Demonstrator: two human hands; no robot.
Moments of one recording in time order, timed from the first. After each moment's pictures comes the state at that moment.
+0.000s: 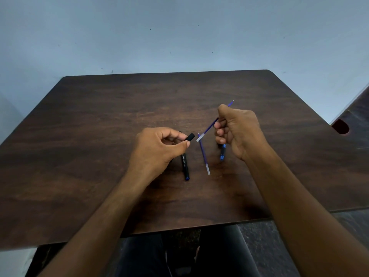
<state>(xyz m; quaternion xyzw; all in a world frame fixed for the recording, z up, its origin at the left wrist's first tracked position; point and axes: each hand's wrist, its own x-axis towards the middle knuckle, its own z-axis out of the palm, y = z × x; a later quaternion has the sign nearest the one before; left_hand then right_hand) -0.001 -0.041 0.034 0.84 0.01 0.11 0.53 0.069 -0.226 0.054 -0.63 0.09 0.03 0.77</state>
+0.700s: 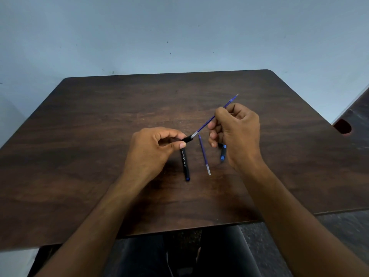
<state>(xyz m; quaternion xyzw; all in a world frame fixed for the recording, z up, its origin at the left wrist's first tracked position) 0.000 -0.031 0.035 0.87 -0.06 0.18 0.46 0.039 -0.214 0.054 -0.61 -0.03 -0.10 0.78</state>
